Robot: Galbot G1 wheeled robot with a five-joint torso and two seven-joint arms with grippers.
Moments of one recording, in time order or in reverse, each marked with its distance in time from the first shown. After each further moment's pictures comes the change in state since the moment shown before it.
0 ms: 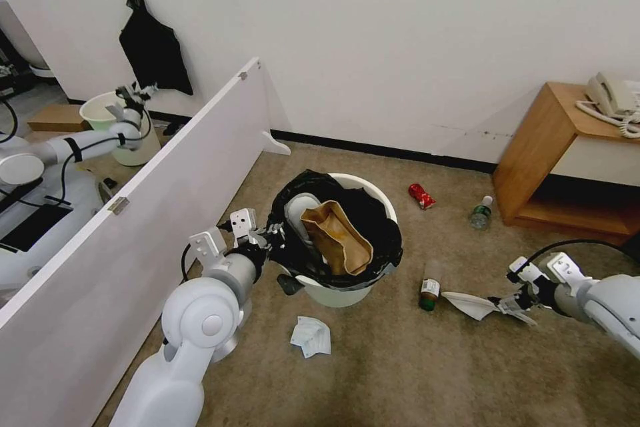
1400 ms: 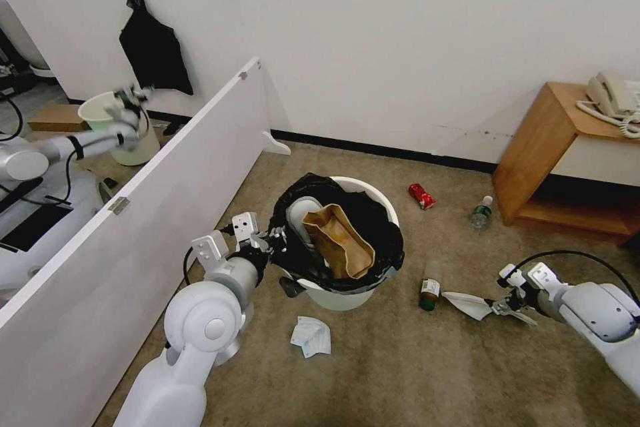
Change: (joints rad) left arm 0.010 -0.008 0.007 0.008 0.017 -0.002 0.013; right arm 0.180 0.124 -0.166 -0.233 -0.199 0.143 -0.018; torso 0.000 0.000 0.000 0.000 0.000
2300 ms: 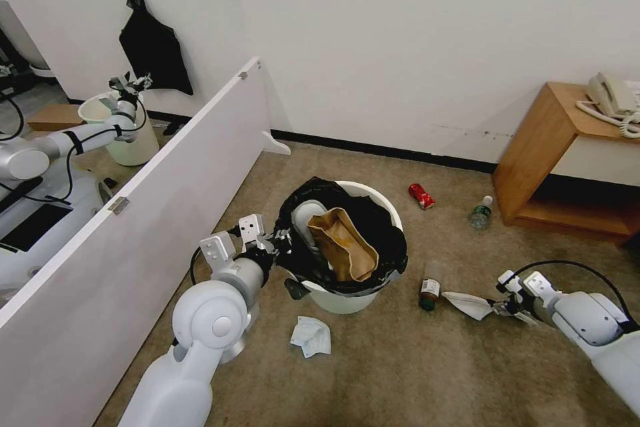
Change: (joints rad) left arm -0.019 -0.005 0.023 0.032 0.003 -0.002 0.009; right arm 0.051 0.051 -0.046 -0.140 -0.046 0.103 0.024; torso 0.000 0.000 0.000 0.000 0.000
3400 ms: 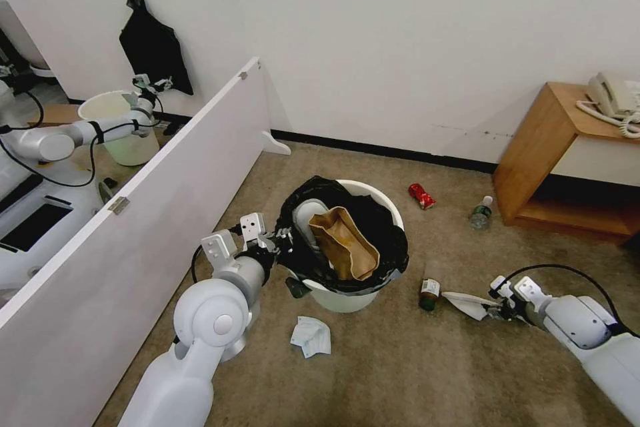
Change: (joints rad) left arm -0.007 0.001 -0.001 0.003 -0.002 0.000 -0.001; right arm 0.017 0.021 -0.043 -0.012 -0.057 0.000 -0.021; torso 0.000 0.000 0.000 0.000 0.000
